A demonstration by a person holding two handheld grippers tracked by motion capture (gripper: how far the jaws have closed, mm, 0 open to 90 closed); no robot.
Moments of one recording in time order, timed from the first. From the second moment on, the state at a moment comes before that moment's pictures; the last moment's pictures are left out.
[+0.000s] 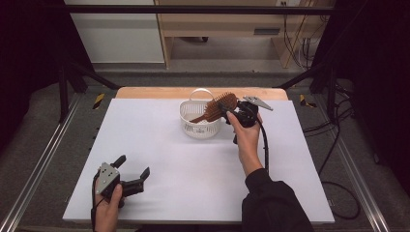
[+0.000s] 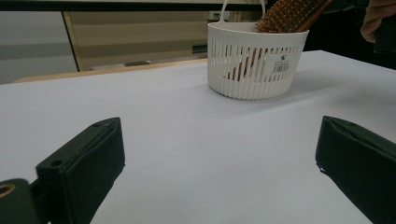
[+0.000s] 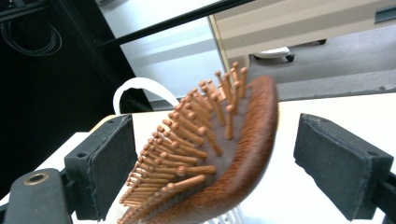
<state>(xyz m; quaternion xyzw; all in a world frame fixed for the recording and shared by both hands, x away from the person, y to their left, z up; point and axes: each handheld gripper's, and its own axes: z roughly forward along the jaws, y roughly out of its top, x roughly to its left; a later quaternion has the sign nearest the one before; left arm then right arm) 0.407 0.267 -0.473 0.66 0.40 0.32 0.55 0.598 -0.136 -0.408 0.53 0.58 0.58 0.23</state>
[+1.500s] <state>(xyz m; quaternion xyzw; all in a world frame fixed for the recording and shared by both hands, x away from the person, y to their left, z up) 0.407 0.269 -0.473 0.66 0.40 0.33 0.54 0.564 -0.190 -0.371 0.46 0.61 0.57 0.32</state>
